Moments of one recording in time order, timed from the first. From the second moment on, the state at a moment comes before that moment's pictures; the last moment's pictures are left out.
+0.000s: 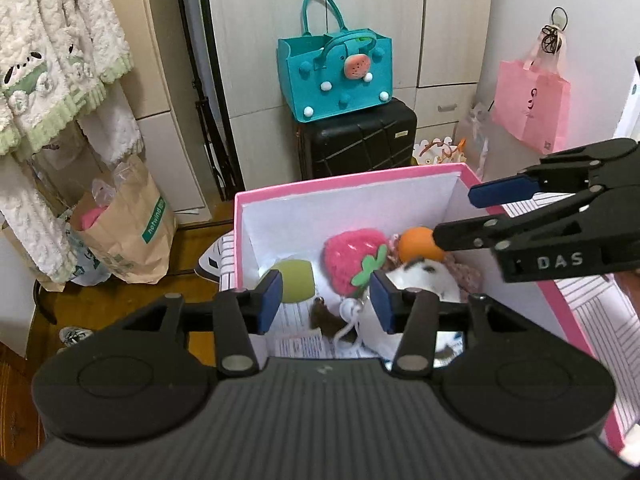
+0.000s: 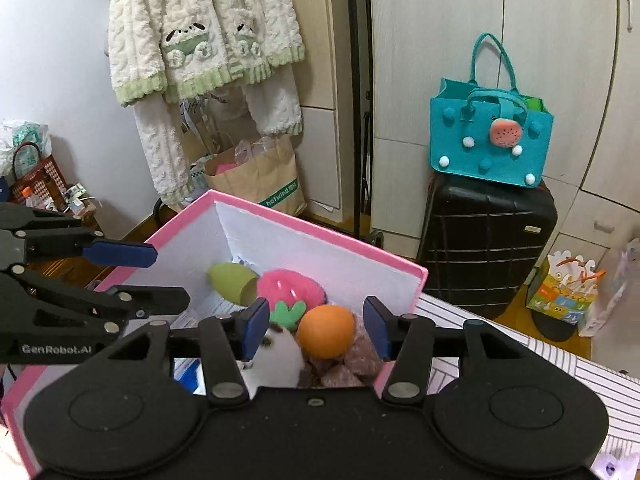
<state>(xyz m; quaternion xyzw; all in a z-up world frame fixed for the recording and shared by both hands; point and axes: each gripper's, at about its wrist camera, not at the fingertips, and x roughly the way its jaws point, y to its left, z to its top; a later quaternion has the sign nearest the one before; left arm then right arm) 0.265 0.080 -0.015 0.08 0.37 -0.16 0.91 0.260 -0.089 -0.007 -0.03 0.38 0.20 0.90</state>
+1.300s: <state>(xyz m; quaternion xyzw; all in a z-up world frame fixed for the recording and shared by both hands) 0.088 0.068 0.071 0.12 0.37 -0.25 0.89 0.057 -0.122 0.071 -0.04 0.34 0.30 0.89</state>
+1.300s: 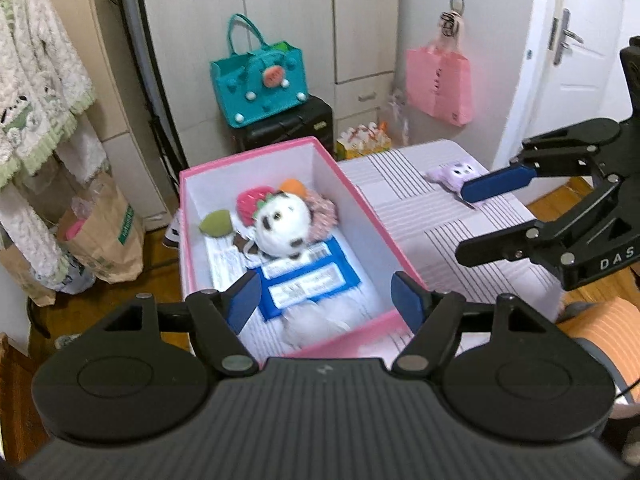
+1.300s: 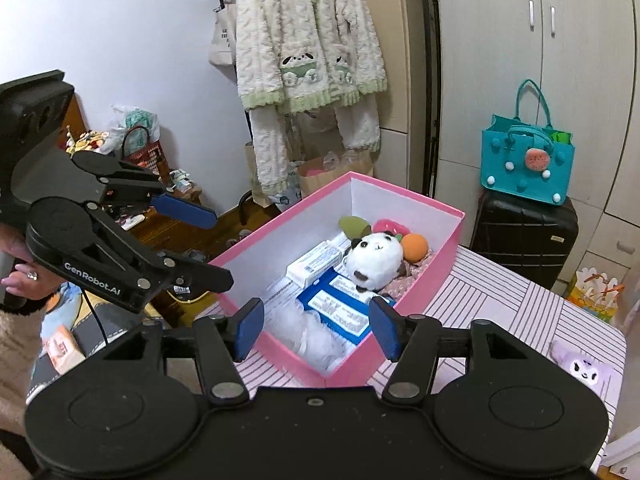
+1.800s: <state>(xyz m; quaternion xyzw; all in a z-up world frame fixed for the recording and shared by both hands) 0.050 0.045 0.055 0.14 0.42 -0.26 0.86 0.007 -0.142 0.060 -0.05 0.35 0.30 0.88</state>
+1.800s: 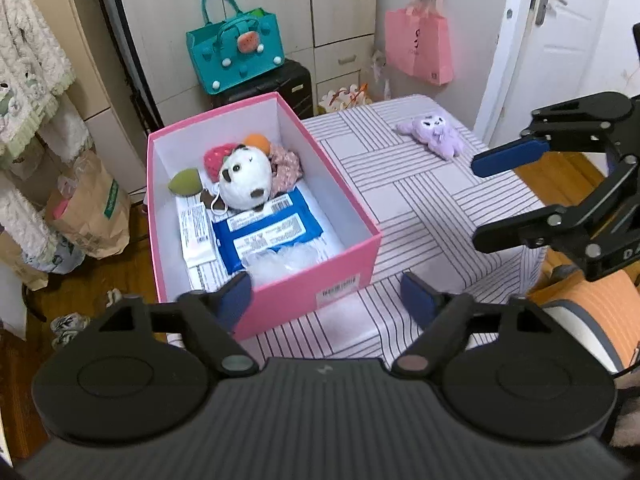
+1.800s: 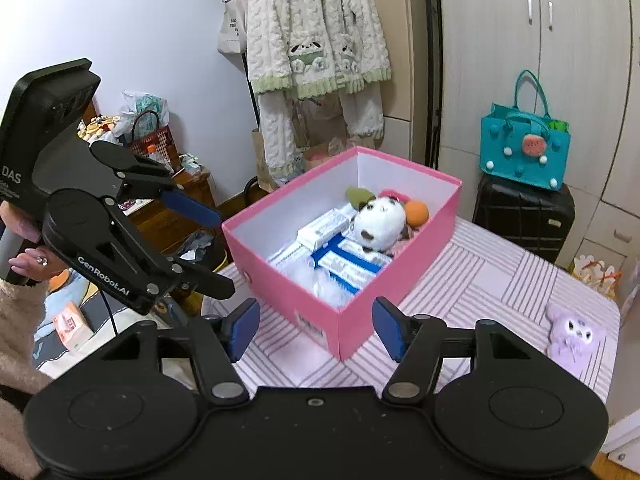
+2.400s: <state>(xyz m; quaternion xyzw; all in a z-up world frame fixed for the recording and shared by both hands) 0.023 -0.004 0.011 0.17 0.43 -0.31 0.84 -0.037 -0.196 0.001 -0.02 0.39 0.26 0.89</state>
